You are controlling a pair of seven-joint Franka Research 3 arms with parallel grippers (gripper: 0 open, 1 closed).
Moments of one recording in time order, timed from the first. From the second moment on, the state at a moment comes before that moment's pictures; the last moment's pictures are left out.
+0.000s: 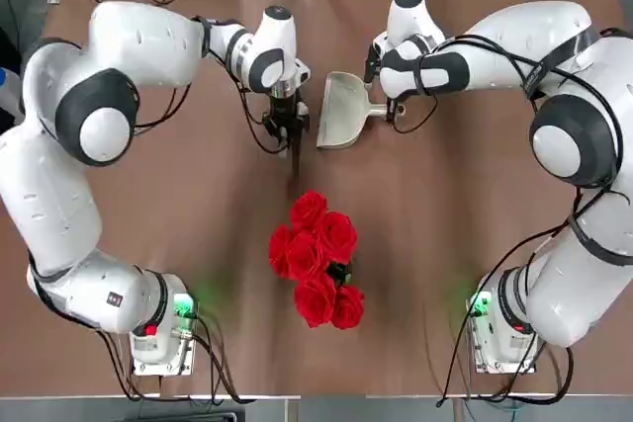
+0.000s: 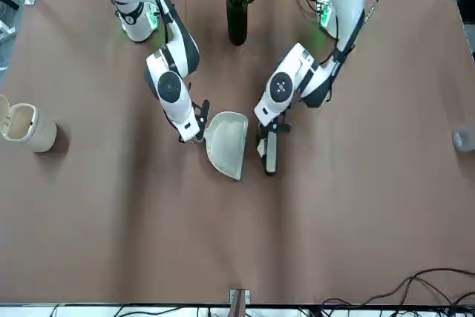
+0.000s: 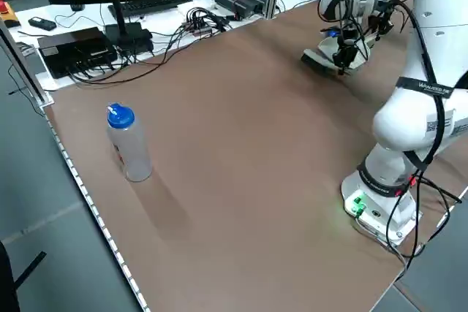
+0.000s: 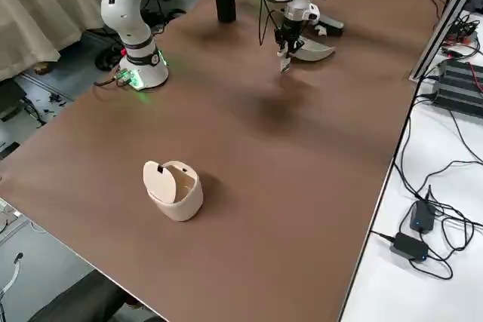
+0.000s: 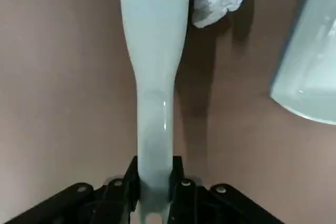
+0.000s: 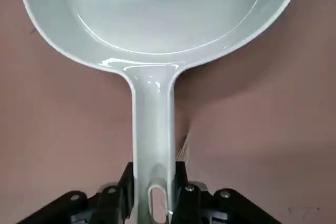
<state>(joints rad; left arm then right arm) -0.35 0.50 -0.42 -1.93 0.03 2.13 -0.71 0.60 0.40 -0.03 -2.02 0.04 2.30 -0.78</state>
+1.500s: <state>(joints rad) -0.46 0.59 -0.42 -1.64 0.03 1.97 -0.85 0.57 0.40 -0.05 -2.00 0.04 2.22 -0.78</state>
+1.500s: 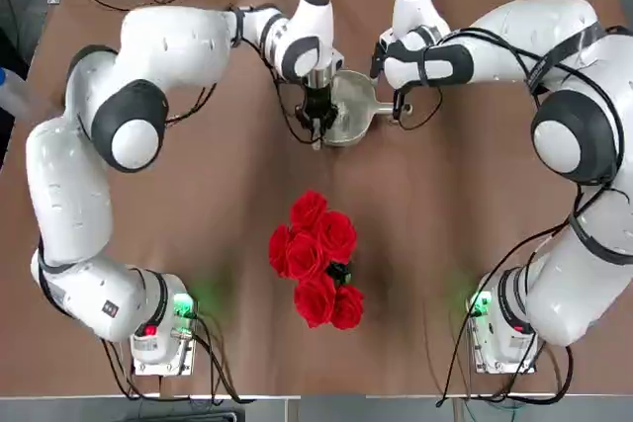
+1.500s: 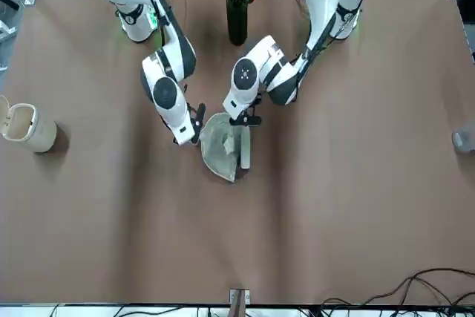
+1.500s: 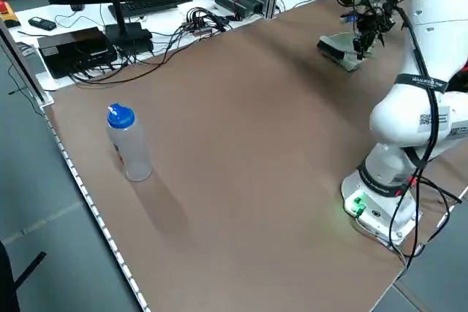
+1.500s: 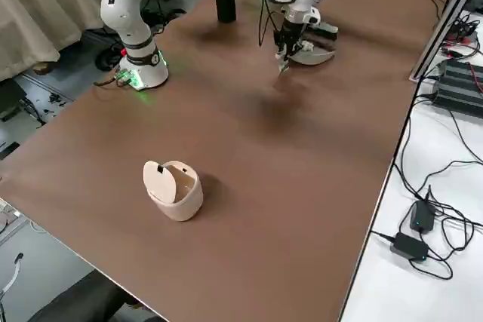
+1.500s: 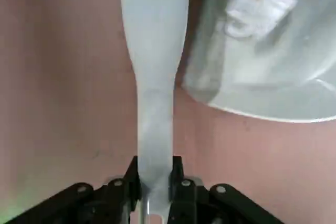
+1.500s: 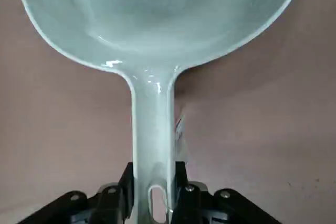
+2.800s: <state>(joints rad) 0.29 0.13 -0.41 -2.17 0.13 2.10 -0.20 0.30 0.23 -0.06 -1.98 0.11 2.07 -0.67</state>
